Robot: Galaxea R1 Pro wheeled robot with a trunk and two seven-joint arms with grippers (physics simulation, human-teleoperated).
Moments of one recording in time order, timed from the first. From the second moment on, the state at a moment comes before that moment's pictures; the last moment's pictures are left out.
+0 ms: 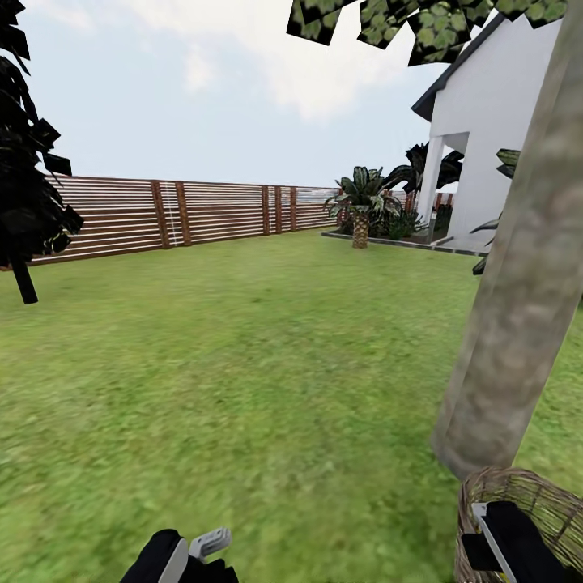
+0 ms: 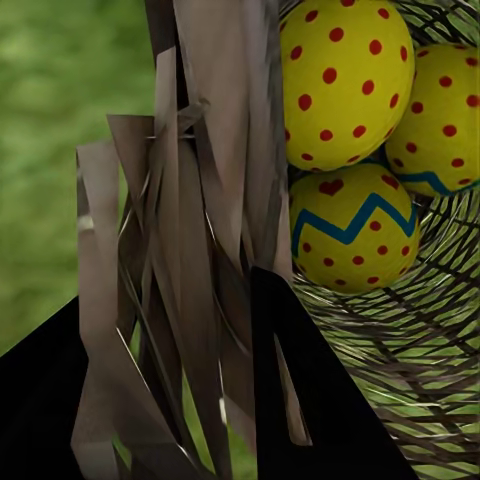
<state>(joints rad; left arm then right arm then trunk) -0.34 -0.07 0.09 -0.66 0.24 0.86 0.00 -0.28 -0.22 -0.11 -1.00 0.09 1.01 0.04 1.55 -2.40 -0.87</state>
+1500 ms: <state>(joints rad) -0.34 -0.07 0.09 -0.66 0.24 0.86 0.00 -0.28 -0.22 -0.11 -0.90 0.11 0.91 0.04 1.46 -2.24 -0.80</state>
